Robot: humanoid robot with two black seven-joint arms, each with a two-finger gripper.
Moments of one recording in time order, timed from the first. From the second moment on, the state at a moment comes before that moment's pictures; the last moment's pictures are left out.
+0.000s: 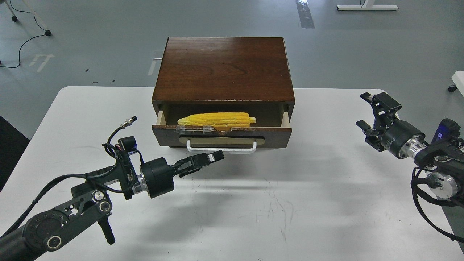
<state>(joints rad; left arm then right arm) -0.34 0.43 -0.74 -1.36 1.40 -0.31 -0.49 0.73 -0.75 0.12 1.04 -0.20 0.08 0.49</state>
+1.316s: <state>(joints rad) -0.41 0.40 -0.72 -1.26 1.38 -0.33 -0.49 0.71 -0.75 0.12 1.04 -0.20 0.08 0.49</state>
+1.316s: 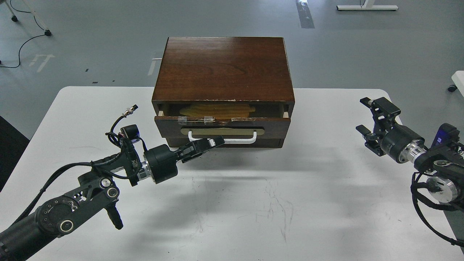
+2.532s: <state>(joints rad) -0.44 0.40 -0.73 -1.22 1.38 -0.37 -0.49 0.70 -0.75 0.12 1.04 -0.20 0.07 0.49</state>
